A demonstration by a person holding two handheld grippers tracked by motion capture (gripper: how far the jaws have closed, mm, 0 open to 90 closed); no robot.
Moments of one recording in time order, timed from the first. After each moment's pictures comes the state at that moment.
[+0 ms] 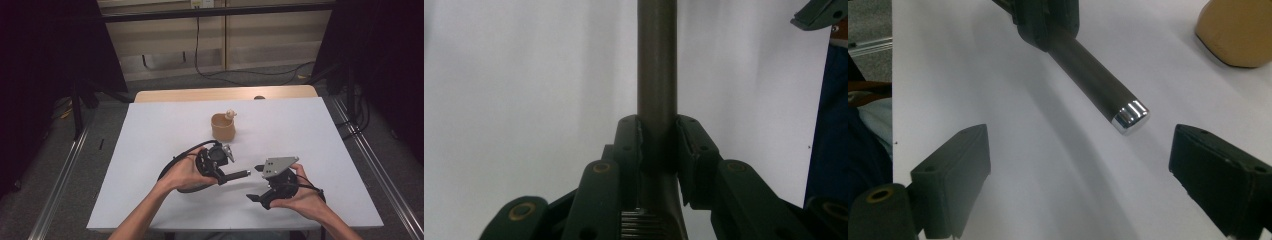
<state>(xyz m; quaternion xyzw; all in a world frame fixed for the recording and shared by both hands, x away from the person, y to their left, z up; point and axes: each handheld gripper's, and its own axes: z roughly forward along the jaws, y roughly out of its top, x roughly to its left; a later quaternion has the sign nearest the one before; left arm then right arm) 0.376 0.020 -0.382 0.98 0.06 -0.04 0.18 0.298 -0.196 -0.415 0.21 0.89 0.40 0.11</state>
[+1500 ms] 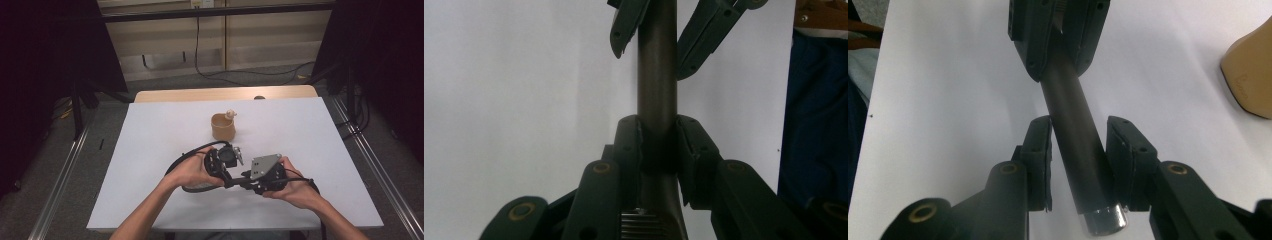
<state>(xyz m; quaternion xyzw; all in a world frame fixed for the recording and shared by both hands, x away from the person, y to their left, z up) 0.372 -0.002 -0.376 0.98 0.02 -0.07 0.17 0.317 -0.175 -0.411 0.09 0.92 0.35 0.13</state>
